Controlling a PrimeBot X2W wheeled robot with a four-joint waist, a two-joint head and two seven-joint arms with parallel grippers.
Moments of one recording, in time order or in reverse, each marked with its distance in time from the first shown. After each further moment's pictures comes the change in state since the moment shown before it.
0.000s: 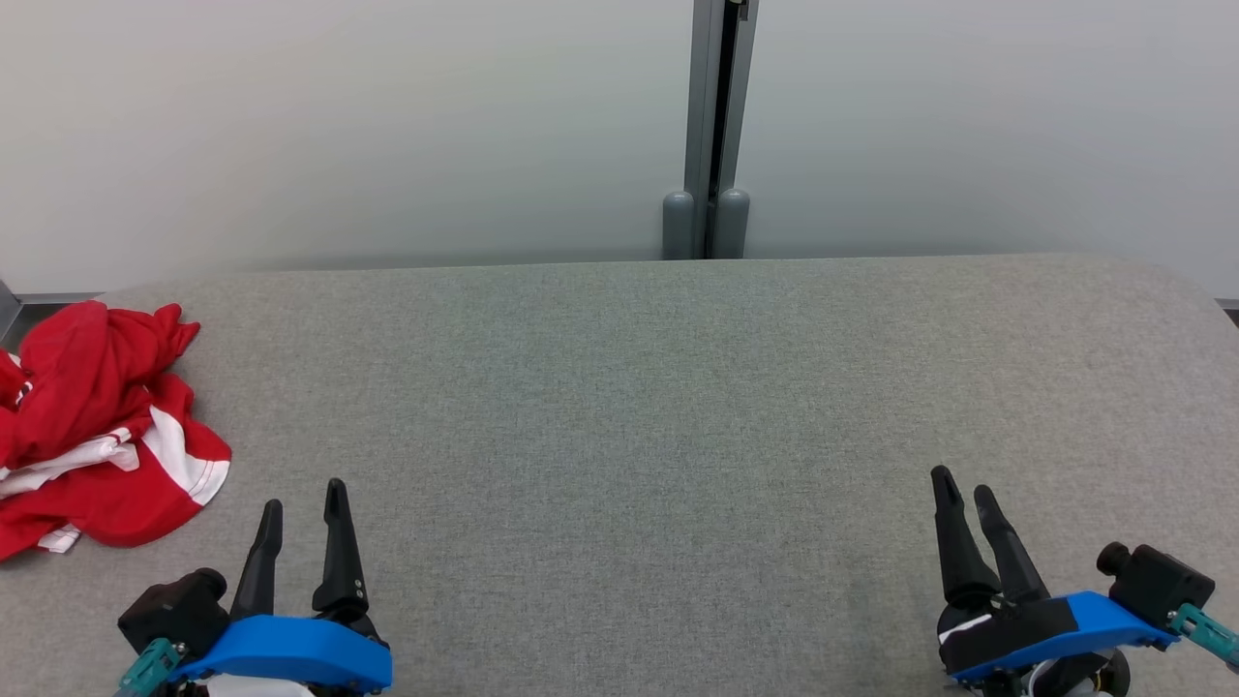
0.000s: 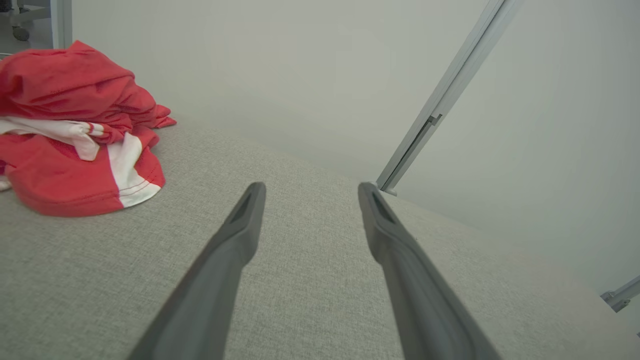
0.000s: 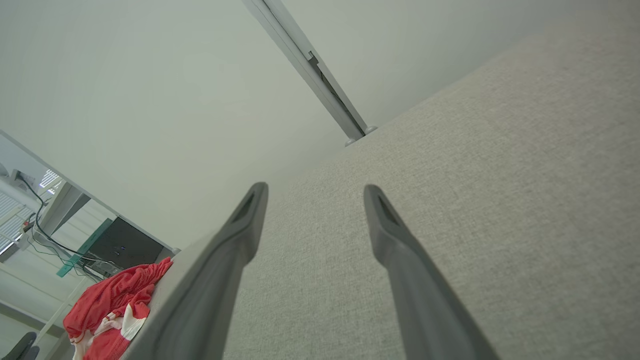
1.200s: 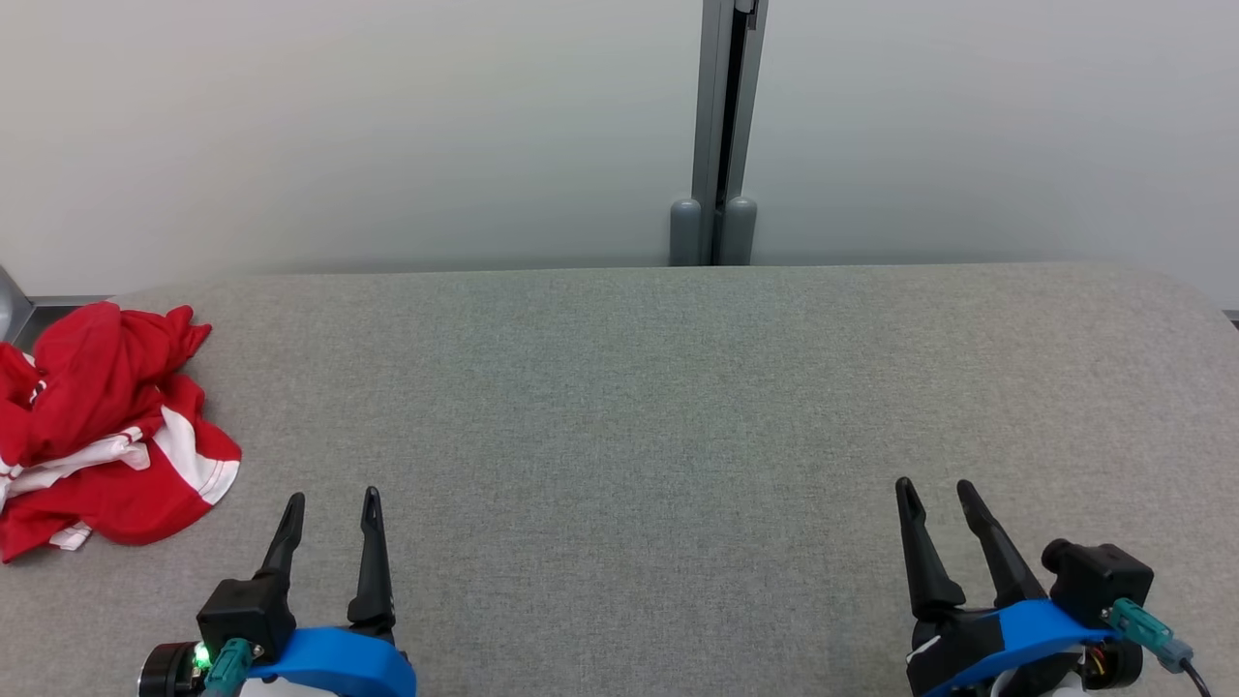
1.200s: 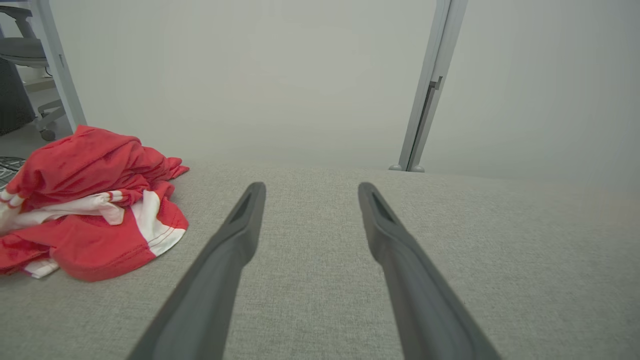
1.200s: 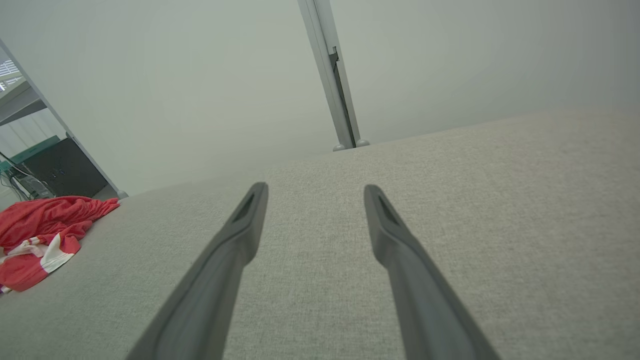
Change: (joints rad) left arm -0.007 0.008 -0.039 0.048 0.318 0.031 -0.078; right arm -0.023 -0.002 0.025 0.065 -0.360 0.000 -0.079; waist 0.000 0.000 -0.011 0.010
